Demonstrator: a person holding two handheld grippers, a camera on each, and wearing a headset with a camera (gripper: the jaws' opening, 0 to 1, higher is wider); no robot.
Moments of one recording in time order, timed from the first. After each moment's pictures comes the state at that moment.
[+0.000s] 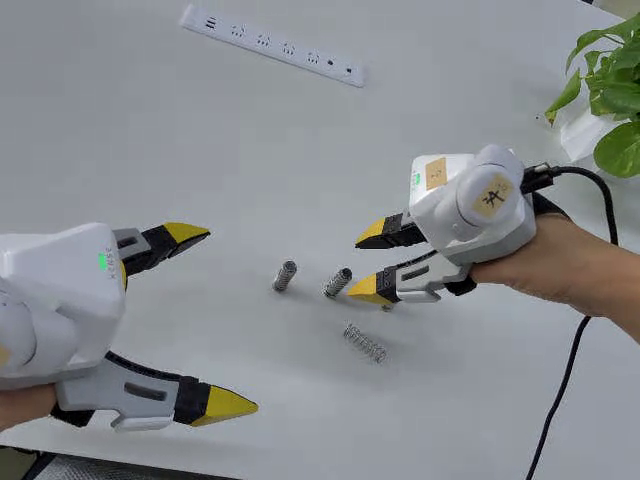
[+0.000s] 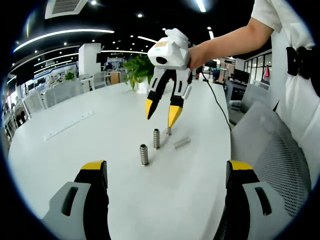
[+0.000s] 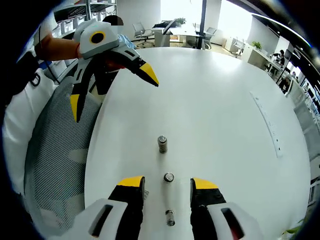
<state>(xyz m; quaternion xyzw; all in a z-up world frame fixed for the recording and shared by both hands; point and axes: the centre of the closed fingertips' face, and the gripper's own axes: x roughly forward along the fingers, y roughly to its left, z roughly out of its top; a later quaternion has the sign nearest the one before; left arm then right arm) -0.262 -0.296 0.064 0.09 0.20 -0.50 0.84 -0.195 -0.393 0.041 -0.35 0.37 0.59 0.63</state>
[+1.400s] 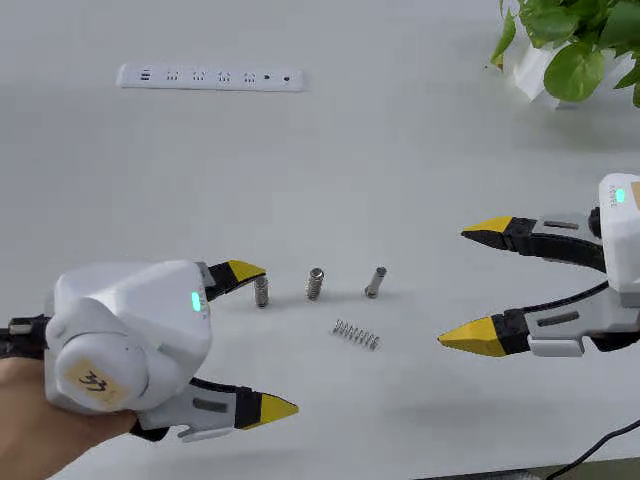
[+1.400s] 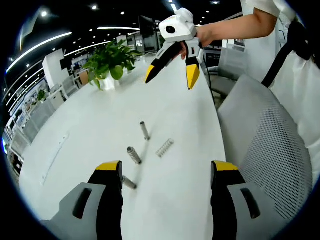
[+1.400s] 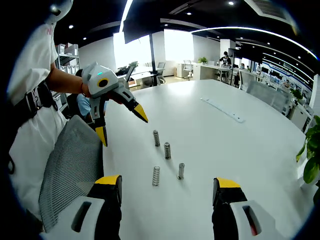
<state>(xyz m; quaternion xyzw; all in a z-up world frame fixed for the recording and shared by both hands) -0.266 -0.376 0.060 0.24 0.23 -0.58 0.74 -0.245 -0.507 0.089 -0.14 0.30 0.50 0.80</state>
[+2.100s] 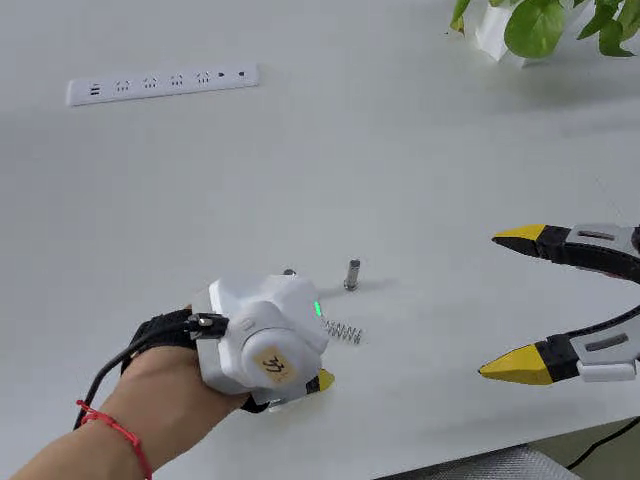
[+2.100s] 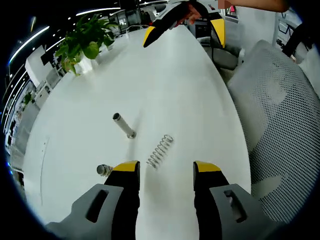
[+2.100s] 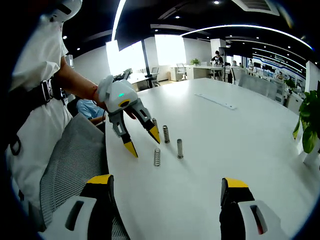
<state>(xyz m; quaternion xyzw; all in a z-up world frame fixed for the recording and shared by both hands) -0.251 -0.427 -0.019 0.33 0.30 -0.58 0.68 -0.267 -0.551 0.065 -0.10 0.30 0.49 0.81</state>
